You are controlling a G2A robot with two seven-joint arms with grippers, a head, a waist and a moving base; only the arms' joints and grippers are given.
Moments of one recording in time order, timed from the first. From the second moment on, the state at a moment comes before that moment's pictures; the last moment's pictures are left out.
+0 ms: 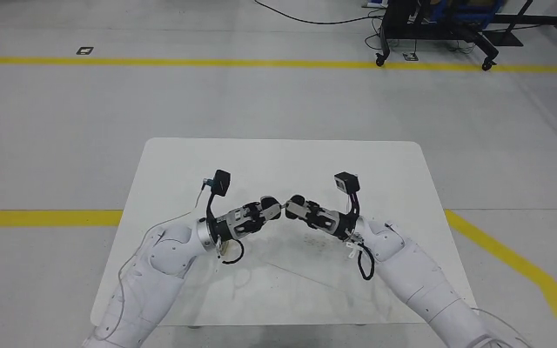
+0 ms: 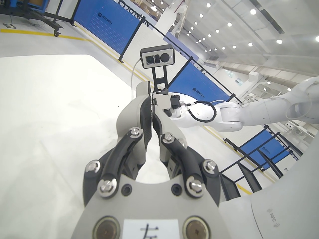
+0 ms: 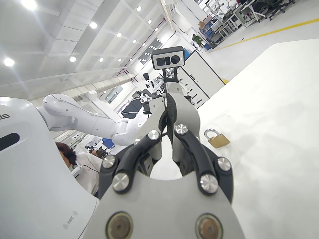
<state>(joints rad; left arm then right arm) 1.27 -1.15 -1.14 -1.51 0.14 -0.82 -0.56 -1.14 -1.17 0.91 -1.23 0.21 -1.01 0.56</state>
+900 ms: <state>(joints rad) 1.32 -1.14 -1.21 -1.54 0.19 -0.86 -0.39 -1.14 -1.20 0.94 -1.20 0.28 -1.01 0.65</state>
